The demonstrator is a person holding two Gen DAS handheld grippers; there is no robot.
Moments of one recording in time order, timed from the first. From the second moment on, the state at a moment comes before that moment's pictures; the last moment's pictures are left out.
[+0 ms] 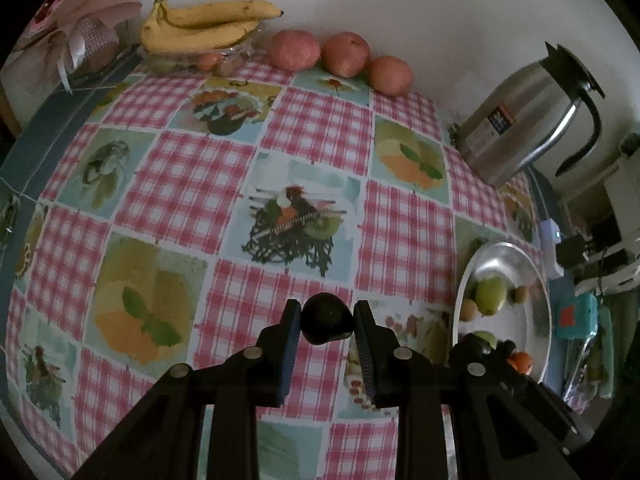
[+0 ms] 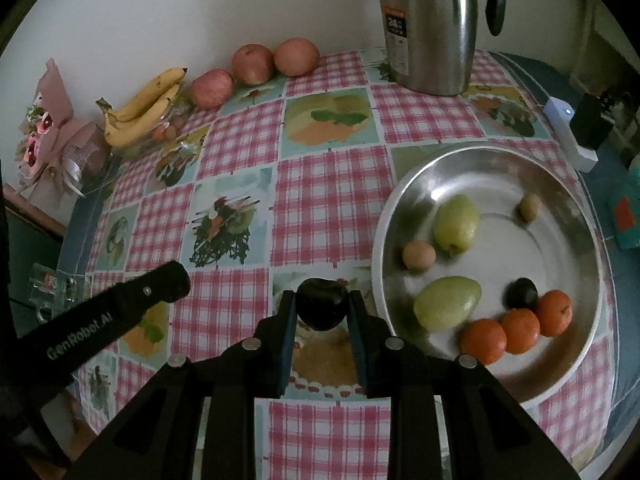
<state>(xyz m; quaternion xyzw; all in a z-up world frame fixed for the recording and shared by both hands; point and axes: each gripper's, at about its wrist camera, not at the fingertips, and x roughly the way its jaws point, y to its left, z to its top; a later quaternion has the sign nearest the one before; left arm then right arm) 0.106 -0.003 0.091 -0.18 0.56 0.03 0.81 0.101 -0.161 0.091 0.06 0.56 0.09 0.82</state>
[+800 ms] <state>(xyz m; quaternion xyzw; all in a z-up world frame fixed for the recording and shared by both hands) 0.109 -0.087 0.085 -0.14 0.57 -0.07 0.81 0.107 -0.255 0.071 0.11 0.57 -0.04 0.81</state>
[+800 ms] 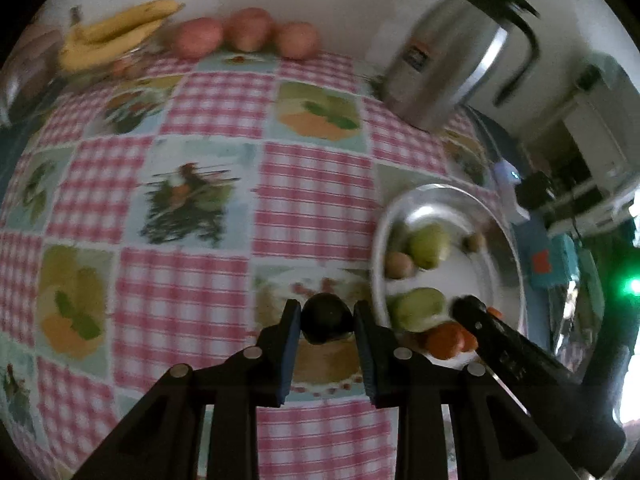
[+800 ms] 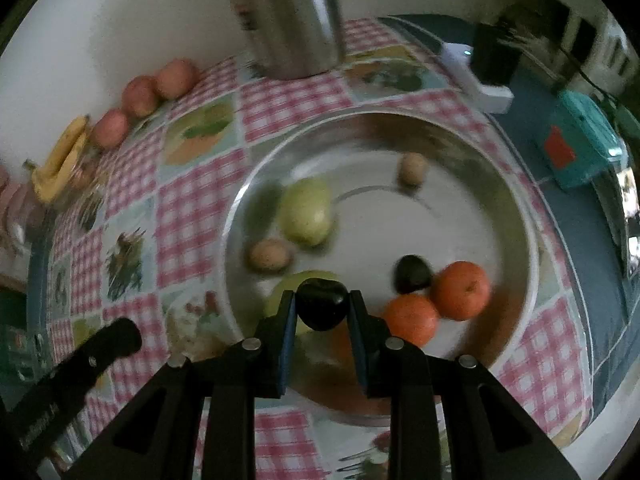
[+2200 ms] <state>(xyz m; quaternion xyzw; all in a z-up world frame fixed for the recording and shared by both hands) 0.129 -0.136 0.062 -0.12 0.54 -0.13 0.82 0.108 -0.289 0.061 0.16 0.57 -0.07 0.80</state>
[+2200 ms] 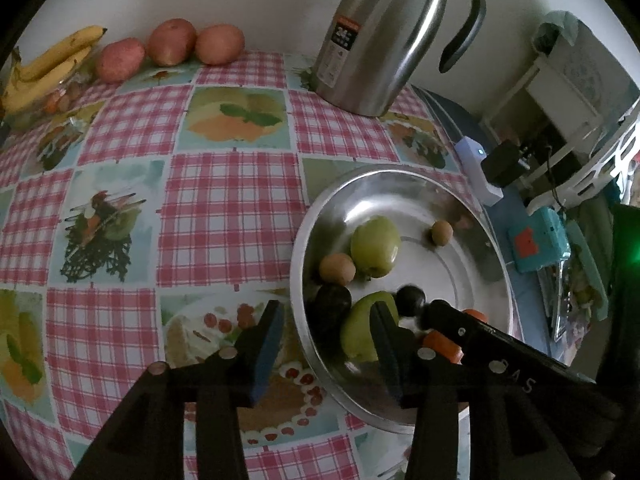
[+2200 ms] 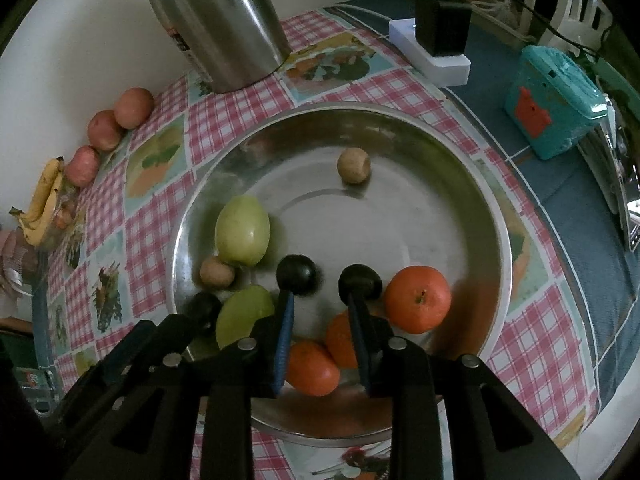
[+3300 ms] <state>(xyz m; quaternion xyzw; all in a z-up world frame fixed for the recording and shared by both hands) 0.133 -0.069 0.046 -0.07 0.53 0.05 0.84 0.116 -0.256 0.059 0.07 0.58 -0.05 0.81</state>
